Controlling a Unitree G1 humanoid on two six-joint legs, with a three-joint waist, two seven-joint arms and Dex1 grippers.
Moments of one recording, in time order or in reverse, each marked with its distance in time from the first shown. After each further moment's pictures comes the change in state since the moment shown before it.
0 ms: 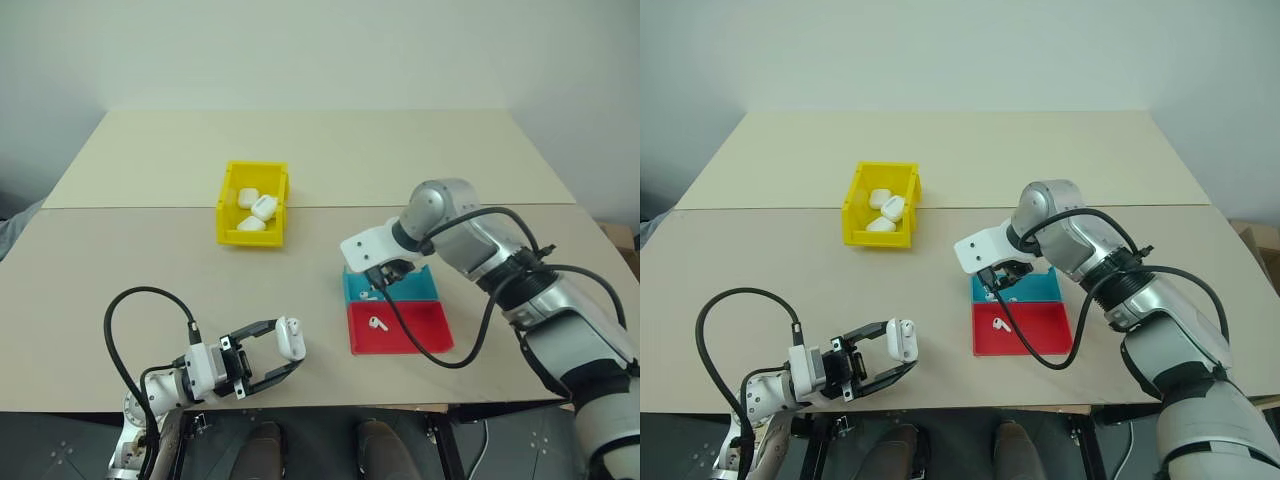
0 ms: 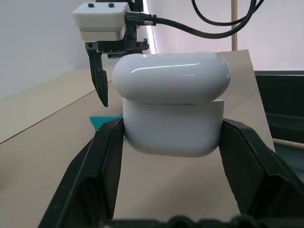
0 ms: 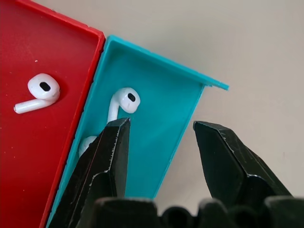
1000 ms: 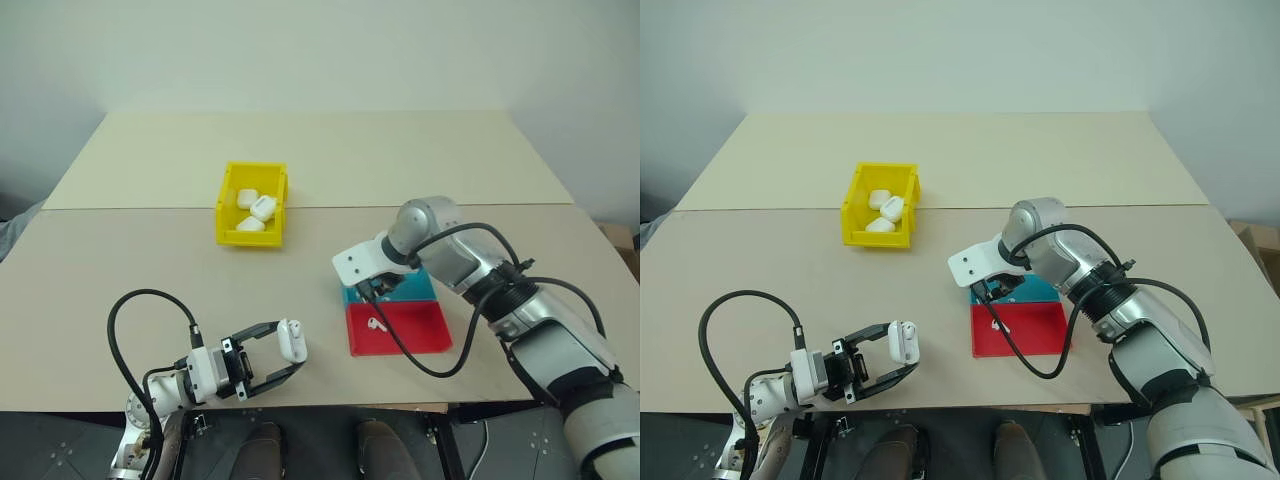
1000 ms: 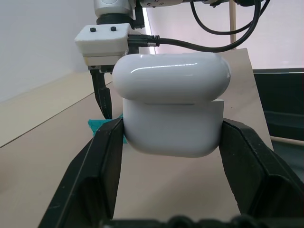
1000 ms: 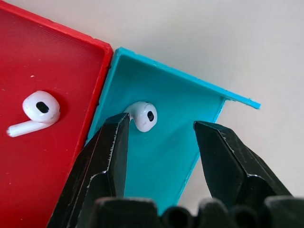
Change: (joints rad) left arm -0.004 0.008 -0.018 0.027 0.006 -0.050 0.006; right arm 0.054 0.051 -0.002 0.012 -0.074 -0.021 -0.045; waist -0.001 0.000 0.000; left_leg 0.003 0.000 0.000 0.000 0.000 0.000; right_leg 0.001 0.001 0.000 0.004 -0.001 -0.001
